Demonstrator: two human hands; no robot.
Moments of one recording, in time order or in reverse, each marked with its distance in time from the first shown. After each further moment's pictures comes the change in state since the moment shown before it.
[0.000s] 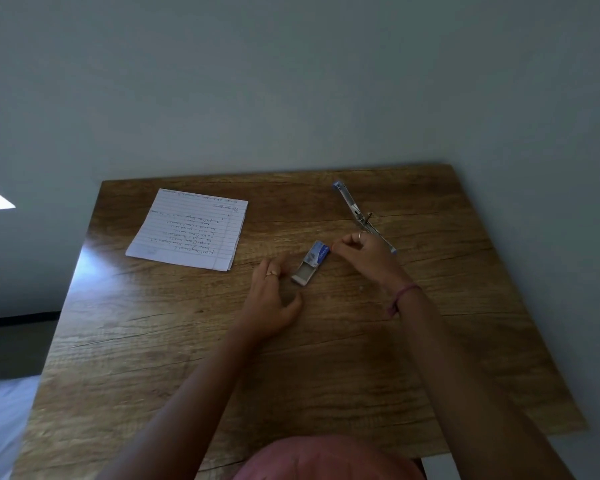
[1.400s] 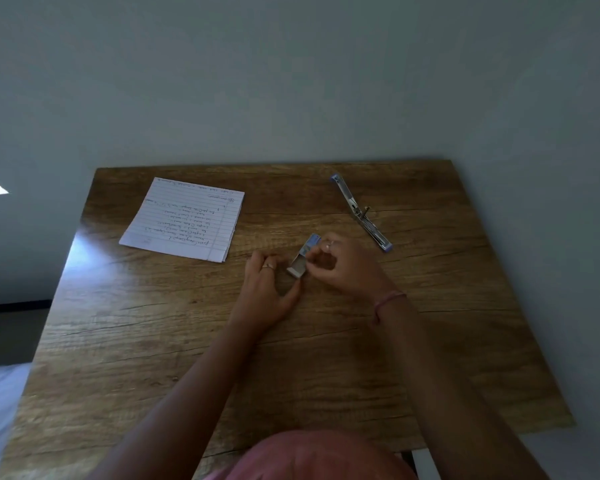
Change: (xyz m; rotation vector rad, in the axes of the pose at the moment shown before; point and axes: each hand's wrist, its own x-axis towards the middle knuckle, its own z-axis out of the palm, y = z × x) left_hand 0.000 0.001 0.009 0.071 0.151 0.030; right_hand -0.018 -0.004 0.014 -0.434 -0.130 -0.501
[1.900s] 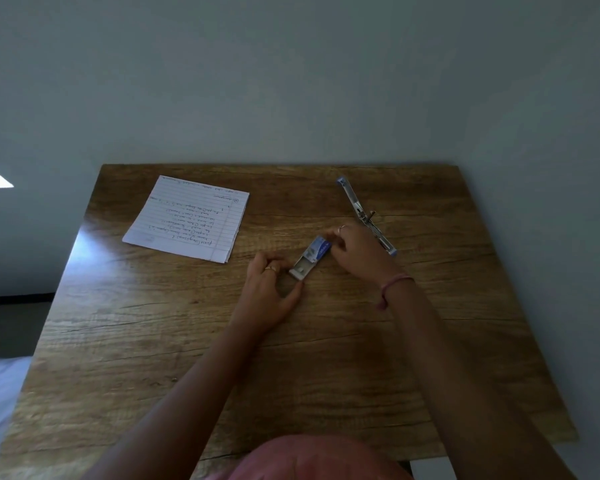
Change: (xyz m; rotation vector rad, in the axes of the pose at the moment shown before) left_hand 0.003 -0.003 0.000 0.015 0.004 0.007; right_hand 0.028 0.016 -0.014 -0.143 -0.049 0.163
